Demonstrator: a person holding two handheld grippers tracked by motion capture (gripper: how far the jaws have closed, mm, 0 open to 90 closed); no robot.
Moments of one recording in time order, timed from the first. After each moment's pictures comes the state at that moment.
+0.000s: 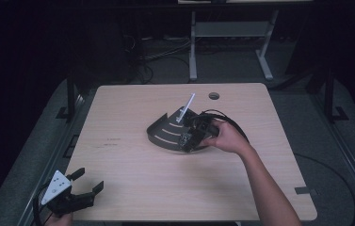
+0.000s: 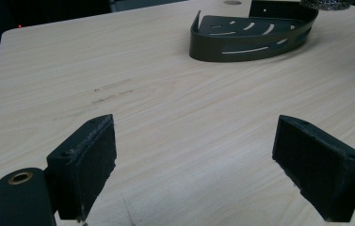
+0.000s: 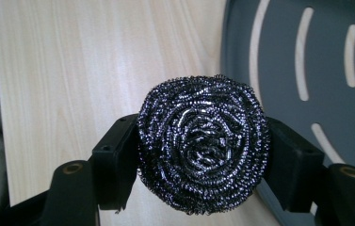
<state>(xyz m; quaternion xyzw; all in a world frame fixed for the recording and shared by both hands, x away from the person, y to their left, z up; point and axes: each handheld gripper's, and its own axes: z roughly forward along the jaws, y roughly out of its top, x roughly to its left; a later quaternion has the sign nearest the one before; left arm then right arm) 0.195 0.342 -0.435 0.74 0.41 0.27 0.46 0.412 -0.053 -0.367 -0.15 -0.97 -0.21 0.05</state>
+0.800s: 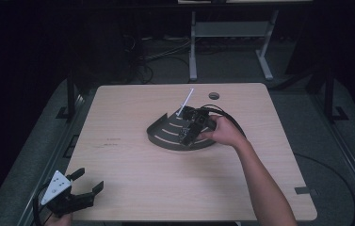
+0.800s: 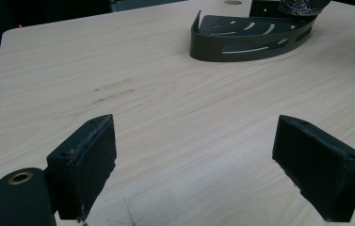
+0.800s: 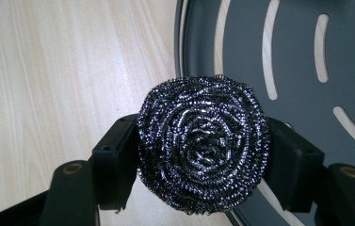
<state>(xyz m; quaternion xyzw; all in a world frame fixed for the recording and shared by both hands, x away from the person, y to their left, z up) 0.195 0.343 -0.435 0.74 0.41 0.27 0.46 0.444 -0.051 -0.382 -0.17 -0.96 -0.20 0.06</state>
